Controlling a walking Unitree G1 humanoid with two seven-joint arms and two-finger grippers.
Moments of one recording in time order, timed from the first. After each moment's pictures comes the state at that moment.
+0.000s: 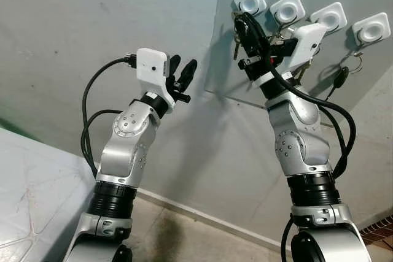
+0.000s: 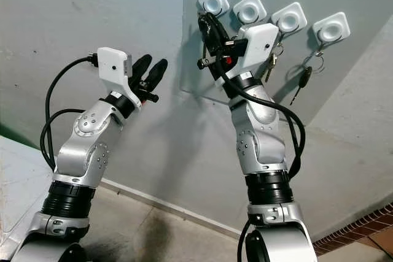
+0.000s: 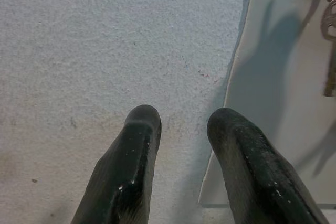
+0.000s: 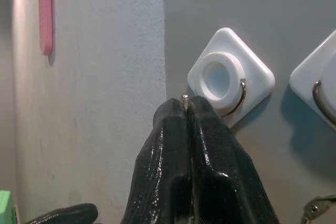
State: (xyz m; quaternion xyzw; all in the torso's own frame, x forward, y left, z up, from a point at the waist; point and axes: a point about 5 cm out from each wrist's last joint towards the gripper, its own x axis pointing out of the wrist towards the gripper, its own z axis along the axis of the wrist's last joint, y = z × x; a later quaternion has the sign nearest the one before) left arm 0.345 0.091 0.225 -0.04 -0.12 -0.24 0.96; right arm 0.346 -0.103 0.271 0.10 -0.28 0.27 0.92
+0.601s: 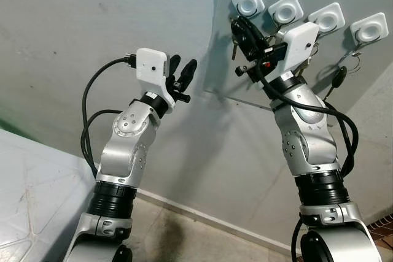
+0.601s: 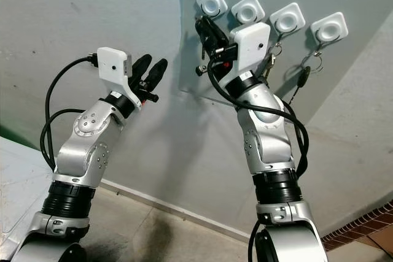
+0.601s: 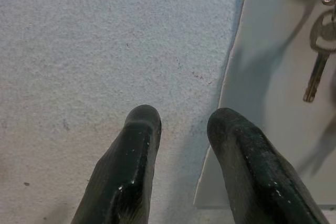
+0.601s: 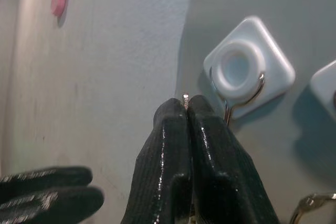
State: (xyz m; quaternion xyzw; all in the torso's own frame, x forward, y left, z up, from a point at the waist) left arm 0.345 0.090 0.225 -0.04 -0.12 -0.24 0.96; right arm 0.342 -0.104 0.264 -0.01 -0.28 0.29 0.92
